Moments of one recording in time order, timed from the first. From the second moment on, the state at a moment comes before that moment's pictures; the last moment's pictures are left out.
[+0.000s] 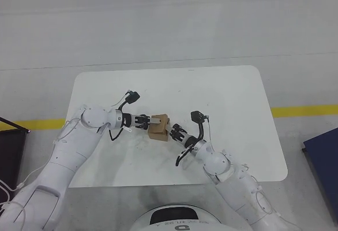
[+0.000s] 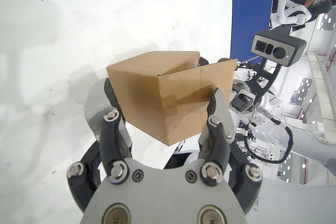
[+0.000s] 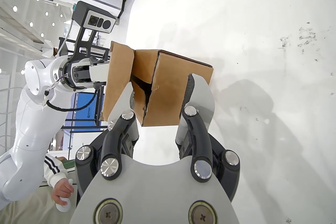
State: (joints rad) left arm 0.89 -1.17 -0.92 -1.05 0.04 -0.27 -1.08; right arm -1.50 -1.33 1.08 -1.55 -0.37 -0.04 0.28
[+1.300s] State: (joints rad) left arm 0.89 -1.17 -0.89 -1.02 0.08 -0.28 -1.07; right arm -1.54 -1.32 1.10 -1.58 -0.39 -0.04 0.24
